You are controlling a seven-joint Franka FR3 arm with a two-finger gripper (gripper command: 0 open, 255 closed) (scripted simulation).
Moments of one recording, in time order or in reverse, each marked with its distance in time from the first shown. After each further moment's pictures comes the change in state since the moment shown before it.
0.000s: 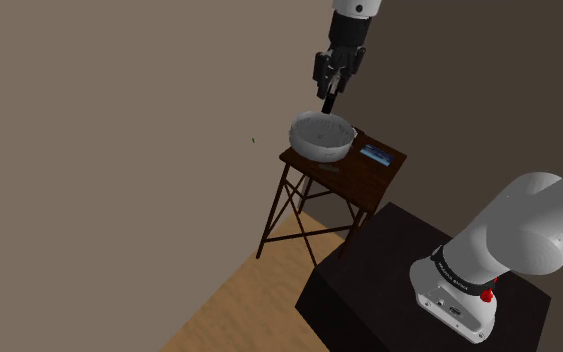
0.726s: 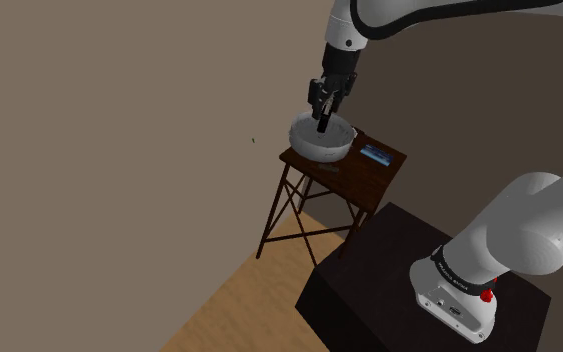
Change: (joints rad) arm 0.001 0.012 0.003 -0.135 0.001 0.147 -0.001
